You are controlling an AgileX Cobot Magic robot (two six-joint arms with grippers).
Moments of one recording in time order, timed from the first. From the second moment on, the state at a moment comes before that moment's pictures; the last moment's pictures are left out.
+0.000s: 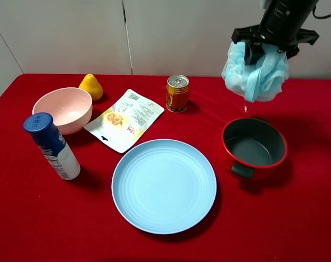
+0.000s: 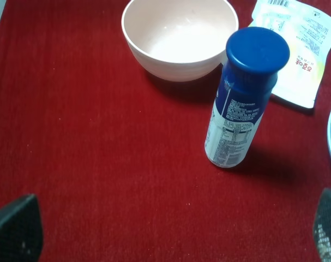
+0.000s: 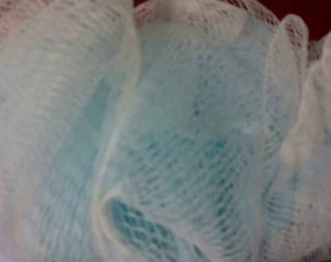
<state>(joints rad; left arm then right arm) -0.02 -0.01 -0.49 0.00 1.05 0.05 0.24 1.90 -1.67 0.08 1.22 0.01</state>
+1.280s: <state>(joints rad) -0.02 -0.01 -0.49 0.00 1.05 0.05 0.24 1.82 -1.21 0.08 1.11 0.01</state>
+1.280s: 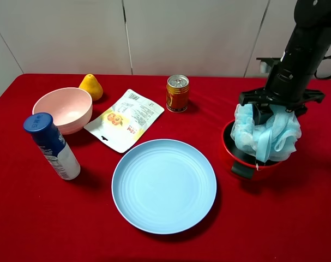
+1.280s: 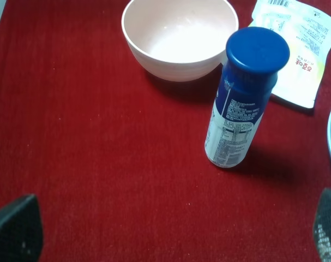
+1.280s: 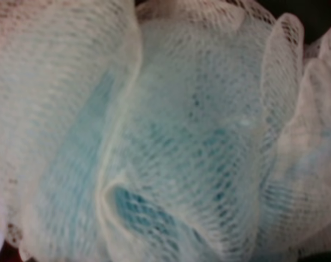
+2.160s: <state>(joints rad) -0.02 -0.01 -0.49 0.00 1.05 0.05 0.24 1.82 -1.17 0.09 1.07 0.03</state>
